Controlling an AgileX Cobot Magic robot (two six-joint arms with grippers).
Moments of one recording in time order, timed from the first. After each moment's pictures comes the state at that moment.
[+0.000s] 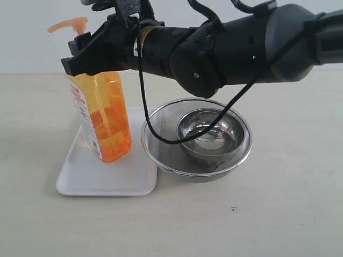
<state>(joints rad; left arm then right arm) -0.64 0.68 -1.44 0.47 1.14 0.14 0.80 1.85 -1.32 -0.20 -0.27 0.18</state>
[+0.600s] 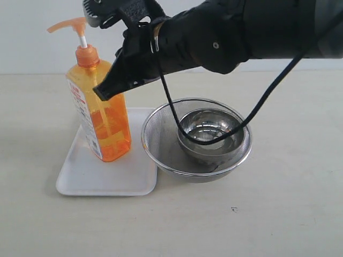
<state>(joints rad) -0.64 0.68 -1.26 0.46 1.05 0.08 0.81 1.74 -1.32 -0.21 0.21 -0.03</state>
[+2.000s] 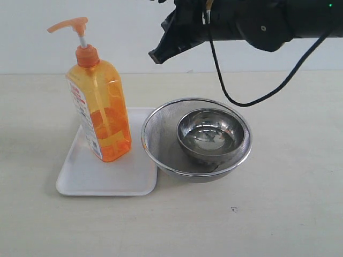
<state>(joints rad) -0.64 0.81 -0.60 1.34 0.58 -1.15 0.59 1.76 -1.32 -0.37 -0.01 -0.07</state>
